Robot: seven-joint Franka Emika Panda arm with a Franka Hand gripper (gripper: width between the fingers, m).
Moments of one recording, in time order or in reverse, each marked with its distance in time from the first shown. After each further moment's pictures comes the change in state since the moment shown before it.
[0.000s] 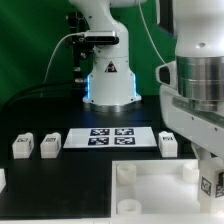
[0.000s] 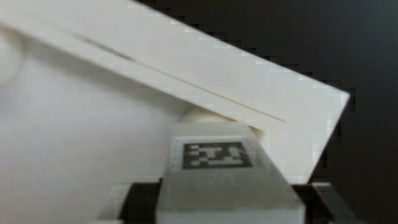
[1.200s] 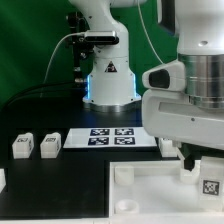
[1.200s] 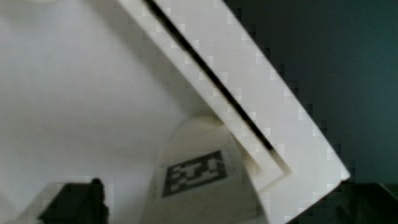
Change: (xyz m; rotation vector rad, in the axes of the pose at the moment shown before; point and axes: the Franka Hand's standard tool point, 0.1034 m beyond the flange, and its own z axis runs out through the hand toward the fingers) arm -0.001 0.008 -0.001 -0.031 0.032 -0.922
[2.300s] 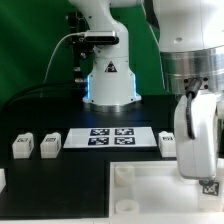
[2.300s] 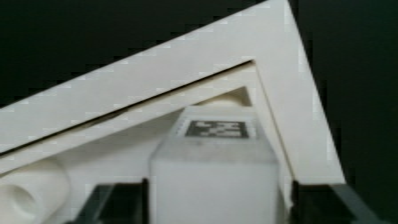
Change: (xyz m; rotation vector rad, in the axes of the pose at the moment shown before) arm 0.007 0.006 -0.008 0.032 -0.069 1.336
